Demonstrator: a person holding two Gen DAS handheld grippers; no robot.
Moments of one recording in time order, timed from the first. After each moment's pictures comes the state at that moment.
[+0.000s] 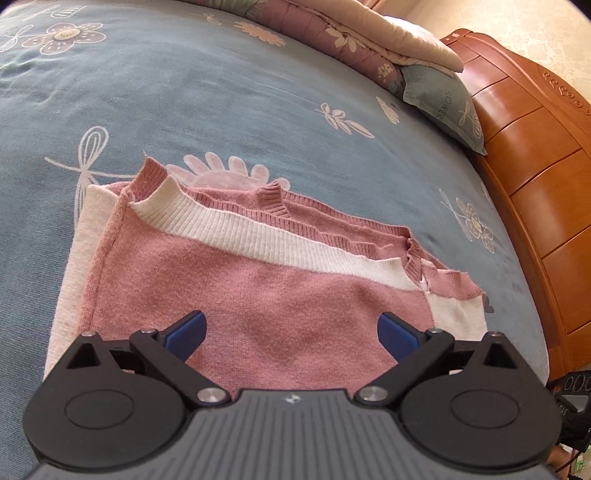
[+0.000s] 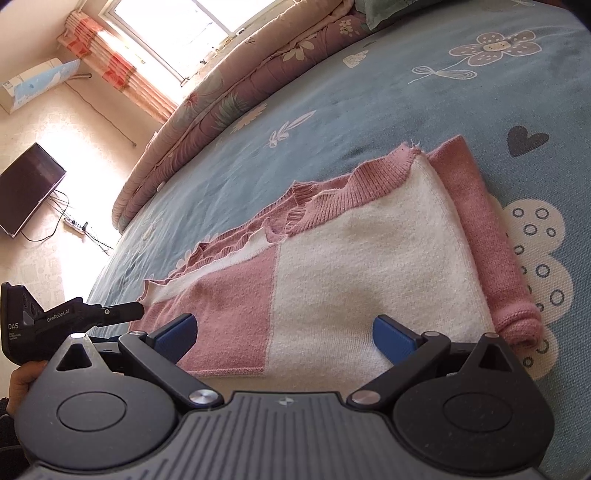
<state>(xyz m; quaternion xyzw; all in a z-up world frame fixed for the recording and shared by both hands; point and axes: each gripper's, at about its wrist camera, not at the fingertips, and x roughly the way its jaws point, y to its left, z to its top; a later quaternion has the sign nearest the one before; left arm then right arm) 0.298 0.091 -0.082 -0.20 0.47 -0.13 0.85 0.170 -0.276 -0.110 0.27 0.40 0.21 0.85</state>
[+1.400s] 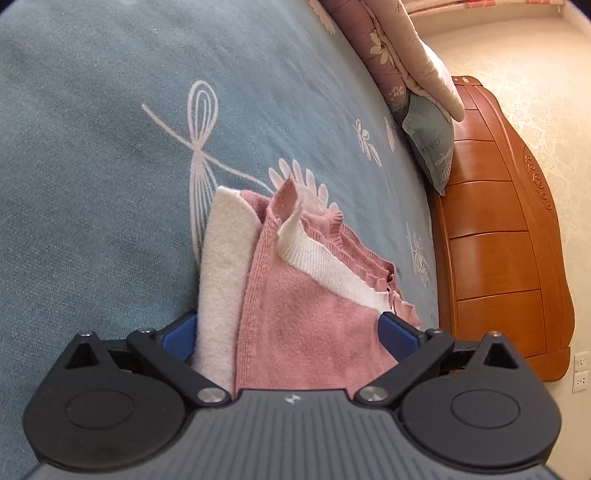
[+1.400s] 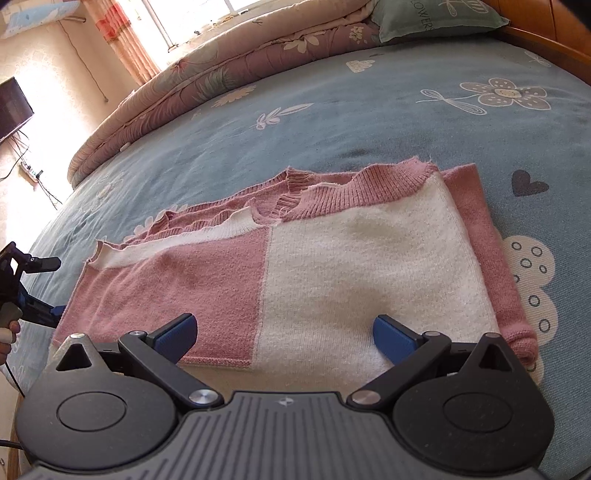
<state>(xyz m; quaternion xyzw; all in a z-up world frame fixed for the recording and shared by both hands) 0.319 0.223 -0.142 -0.40 0.52 -0.22 0.73 0.170 -0.227 -0.104 0.13 0.41 0.16 0.89</state>
